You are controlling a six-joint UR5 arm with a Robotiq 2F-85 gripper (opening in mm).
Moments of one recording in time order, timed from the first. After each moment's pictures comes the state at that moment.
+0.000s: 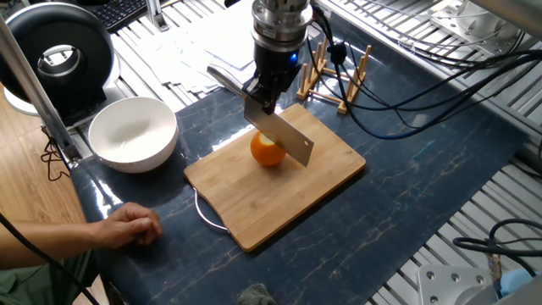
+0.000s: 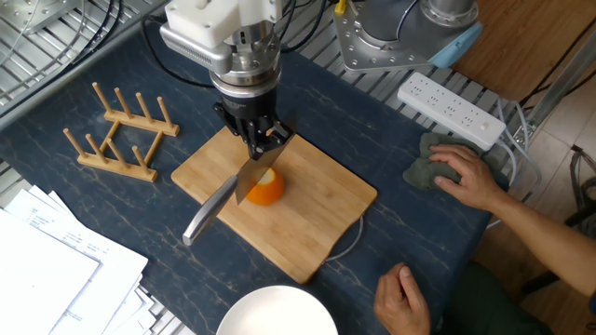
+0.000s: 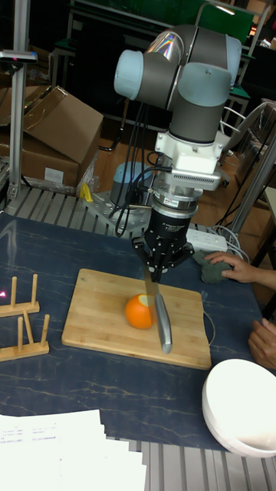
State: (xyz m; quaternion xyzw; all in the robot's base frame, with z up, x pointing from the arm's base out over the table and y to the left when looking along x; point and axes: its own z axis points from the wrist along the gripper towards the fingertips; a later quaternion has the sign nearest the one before) arm 0.524 0.058 0.154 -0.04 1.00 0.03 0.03
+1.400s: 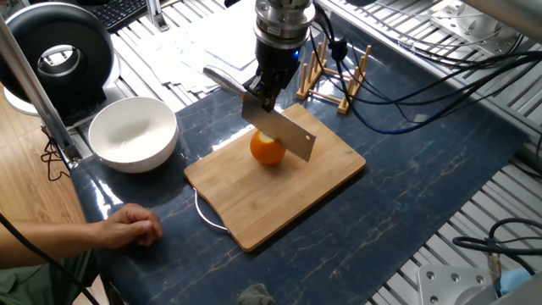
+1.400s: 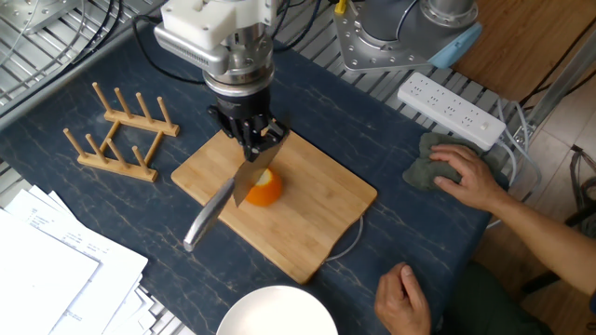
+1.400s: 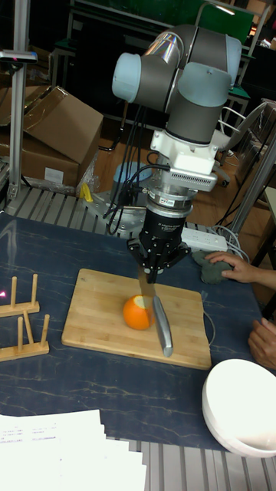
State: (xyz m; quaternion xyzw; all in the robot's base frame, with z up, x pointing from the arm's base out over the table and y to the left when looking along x) arm 0.537 0.027 0.156 -0.07 1.00 -0.01 0.05
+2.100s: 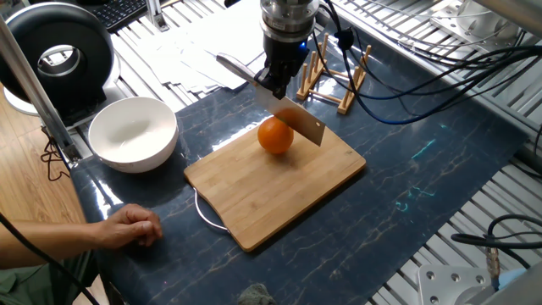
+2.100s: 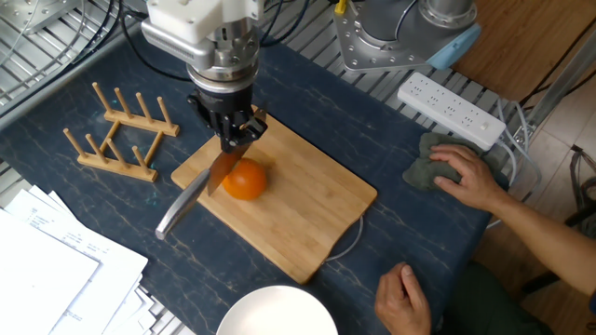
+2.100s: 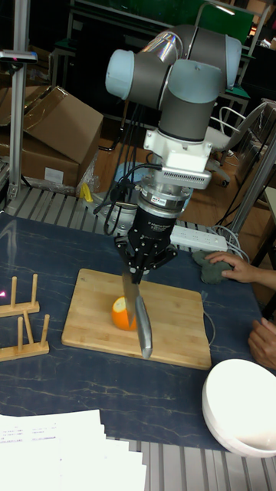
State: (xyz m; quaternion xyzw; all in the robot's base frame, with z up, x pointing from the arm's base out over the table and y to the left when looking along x) arm 0.541 0.032 0.159 -0.05 1.00 0.02 0.04
